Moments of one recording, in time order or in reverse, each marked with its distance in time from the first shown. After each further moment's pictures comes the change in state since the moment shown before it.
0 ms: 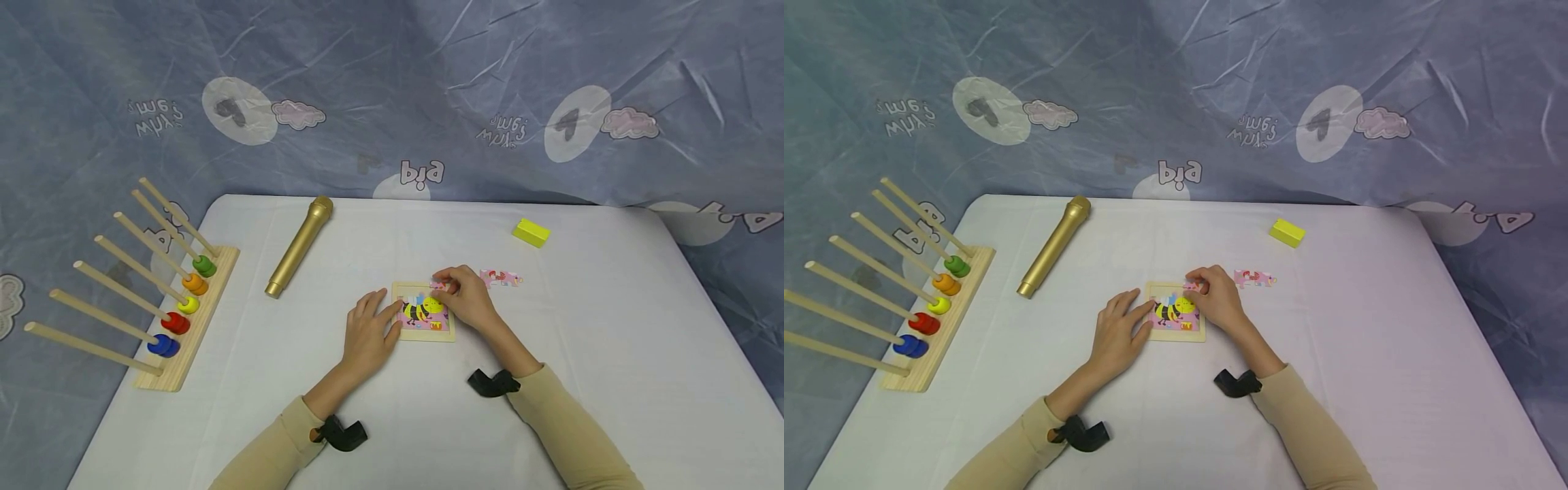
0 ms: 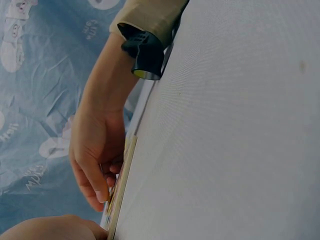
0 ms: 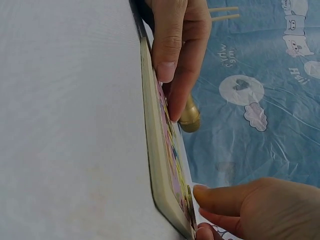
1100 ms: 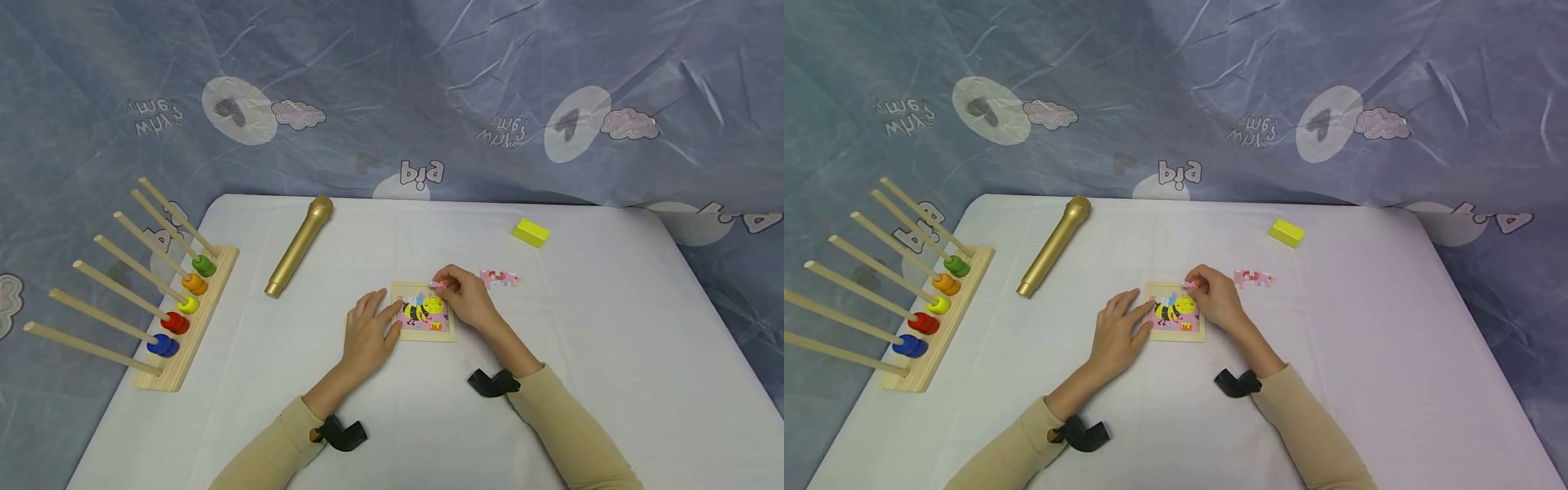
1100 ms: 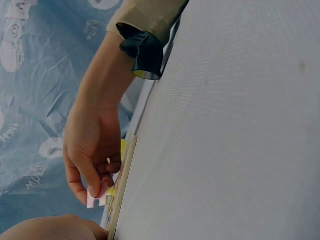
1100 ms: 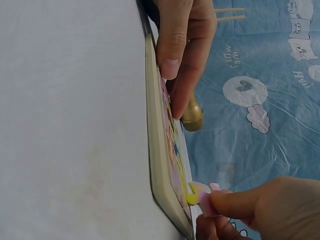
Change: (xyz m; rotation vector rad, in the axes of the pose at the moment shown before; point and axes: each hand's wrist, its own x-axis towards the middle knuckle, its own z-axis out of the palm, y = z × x) left_hand 0.000 0.000 -0.001 -0.004 -0.027 -0.017; right_hand 0.001 -0.005 -0.004 0.046 -0.032 0.022
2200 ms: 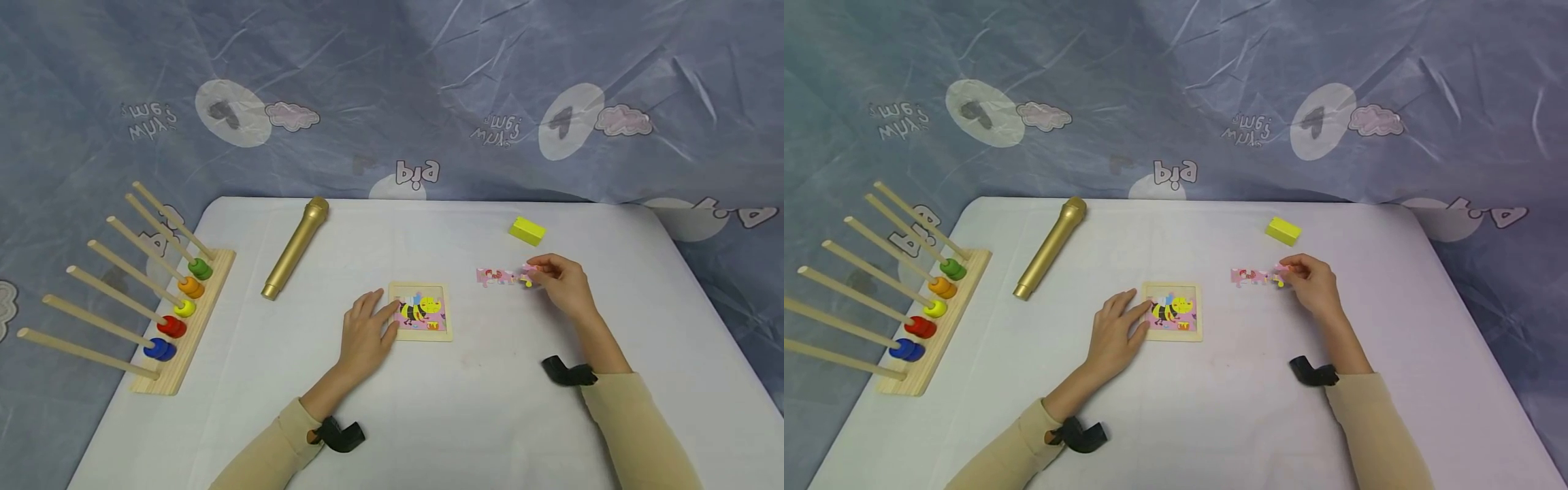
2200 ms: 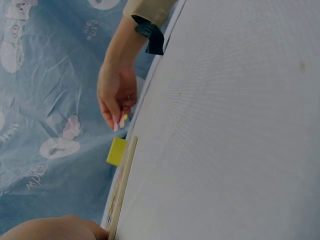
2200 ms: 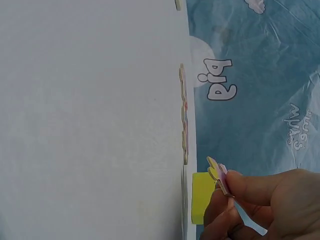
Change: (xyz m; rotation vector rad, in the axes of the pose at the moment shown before) left_hand 0.000 0.000 0.001 -0.010 0.006 0.001; right_hand -0.022 0.079 -0.127 -0.025 0.175 0.253
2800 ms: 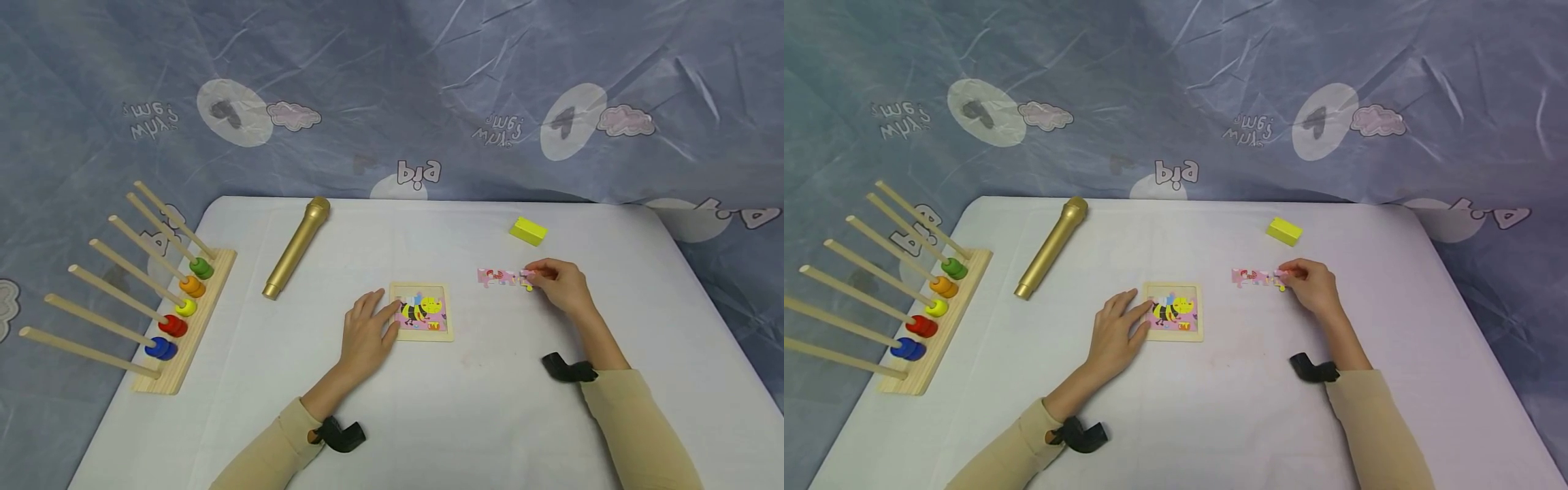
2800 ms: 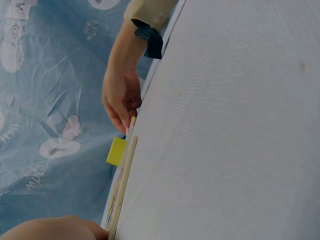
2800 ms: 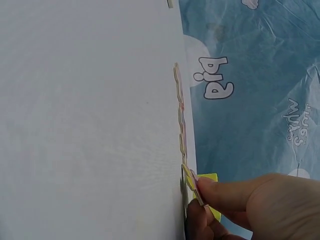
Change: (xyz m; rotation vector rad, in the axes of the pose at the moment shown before) left_hand -0.001 0.000 0.000 0.004 -0.001 -0.003; right_hand 0.011 0.014 0.004 -0.163 -0.032 -0.013
